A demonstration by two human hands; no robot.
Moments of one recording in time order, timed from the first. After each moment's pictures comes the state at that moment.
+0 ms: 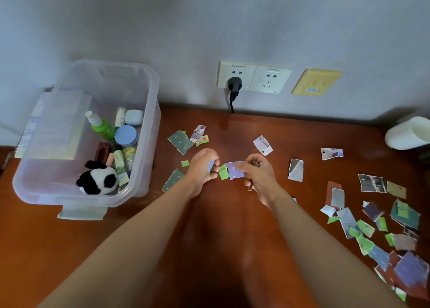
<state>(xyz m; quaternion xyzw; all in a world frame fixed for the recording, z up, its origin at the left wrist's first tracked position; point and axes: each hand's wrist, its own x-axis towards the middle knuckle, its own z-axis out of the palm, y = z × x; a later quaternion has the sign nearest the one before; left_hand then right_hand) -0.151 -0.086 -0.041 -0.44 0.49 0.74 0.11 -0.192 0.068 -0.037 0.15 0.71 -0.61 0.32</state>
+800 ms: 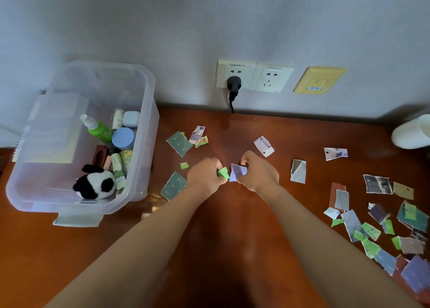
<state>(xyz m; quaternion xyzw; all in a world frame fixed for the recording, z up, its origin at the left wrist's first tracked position) -0.148 -0.083 -0.074 -0.20 0.92 0.30 0.16 -0.212 0.066 -0.057 -0.14 0.96 -0.12 0.23</state>
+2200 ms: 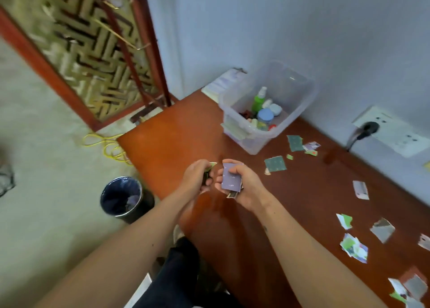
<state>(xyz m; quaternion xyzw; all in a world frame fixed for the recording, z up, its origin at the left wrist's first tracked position) 0.166 -0.106 0.015 -0.52 0.40 0.72 -0.22 0.042 -0.042 0.040 -0.03 0.53 -0.54 0.65</state>
